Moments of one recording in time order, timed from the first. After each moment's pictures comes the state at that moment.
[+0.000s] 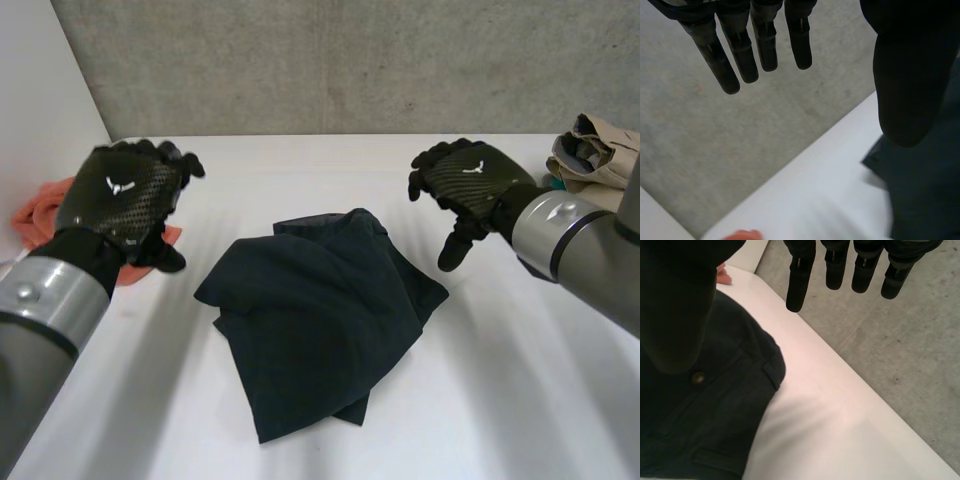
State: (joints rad) left arm 4.31 -1.45 -1.87 3.31 -1.53 3.45; right arm 1.92 -1.27 1.35 0.19 1.25 2.70; left_hand 0.40 0.39 0.40 0.39 0.20; right_hand 0.54 0.21 0.21 0.21 0.05
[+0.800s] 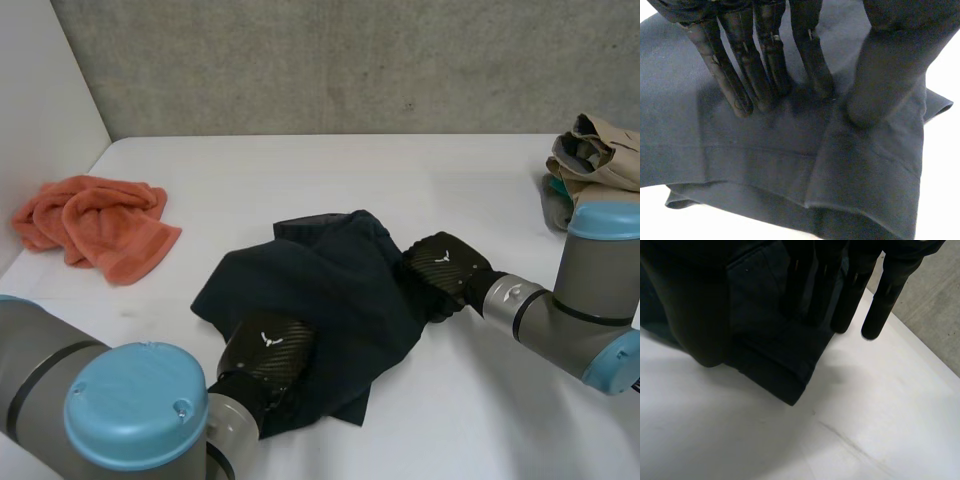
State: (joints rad) left arm 3.89 -1.92 -1.83 3.37 -1.75 3.30; right arm 1.83 -0.90 1.47 -0.14 1.00 2.49; left_hand 0.96 0.91 0.92 0.92 0.74; right_hand 0.65 0.65 0.65 0.64 0.47
